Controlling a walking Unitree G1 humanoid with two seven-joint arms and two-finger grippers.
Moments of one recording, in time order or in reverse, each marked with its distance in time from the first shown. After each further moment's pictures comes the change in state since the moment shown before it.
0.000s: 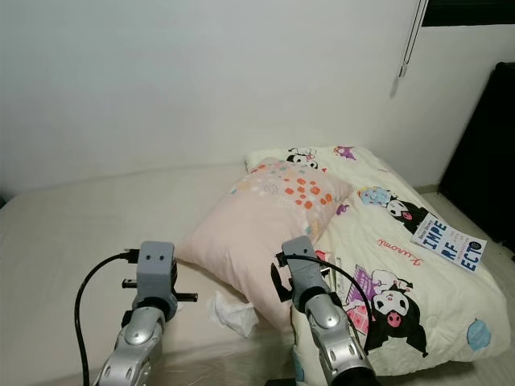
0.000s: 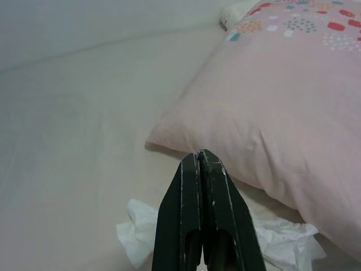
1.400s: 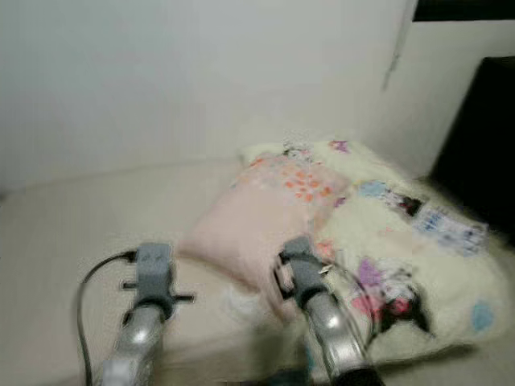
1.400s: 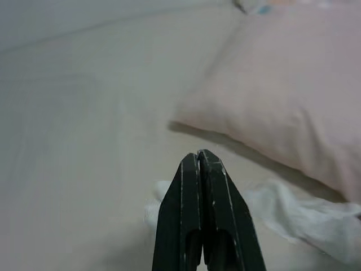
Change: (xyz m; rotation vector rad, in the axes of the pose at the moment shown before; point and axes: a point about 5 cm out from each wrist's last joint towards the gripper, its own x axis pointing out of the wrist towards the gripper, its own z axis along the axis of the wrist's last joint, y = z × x) left arm 0.003 0.002 -0.007 -0.014 0.037 0.010; right arm -0.001 -0.003 -0.004 -0.003 0.015 -0.010
